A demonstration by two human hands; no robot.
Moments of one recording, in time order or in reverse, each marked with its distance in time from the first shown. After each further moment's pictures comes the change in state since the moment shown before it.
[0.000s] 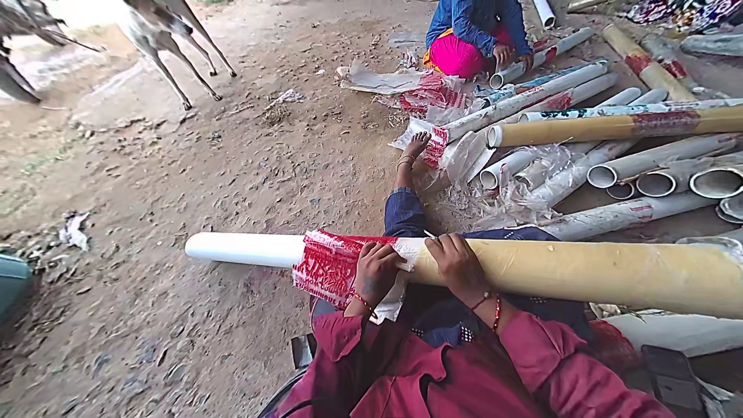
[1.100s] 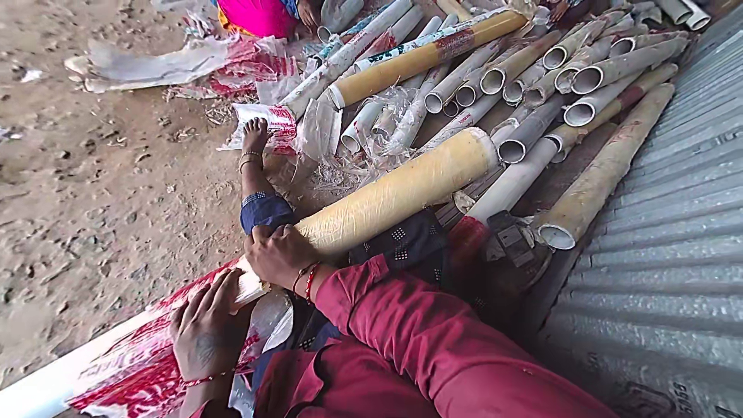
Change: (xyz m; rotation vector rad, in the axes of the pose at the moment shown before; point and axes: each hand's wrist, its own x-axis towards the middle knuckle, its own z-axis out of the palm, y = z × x) left_hand 0.007 0.016 -0.013 0.210 -0.365 -0.181; right_hand 0.053 -0.015 0.009 0.140 -0.693 0.402
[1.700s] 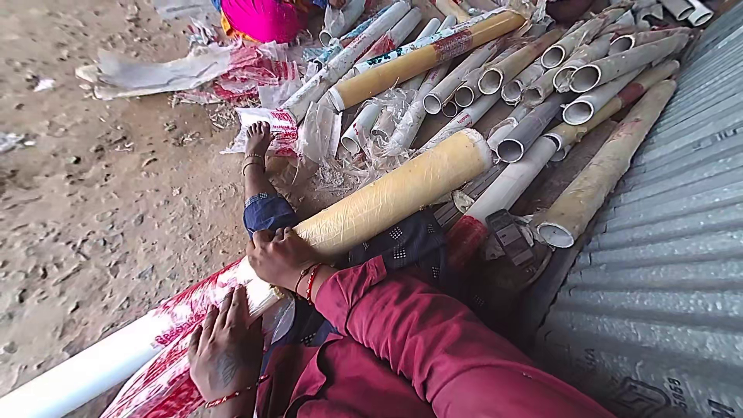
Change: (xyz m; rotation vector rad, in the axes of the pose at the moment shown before) left_hand -0.032 0.032 -0.005 0.119 -0.043 -0.154; right_hand -0.006 -0.001 0.003 -0.038 0.003 -0.052
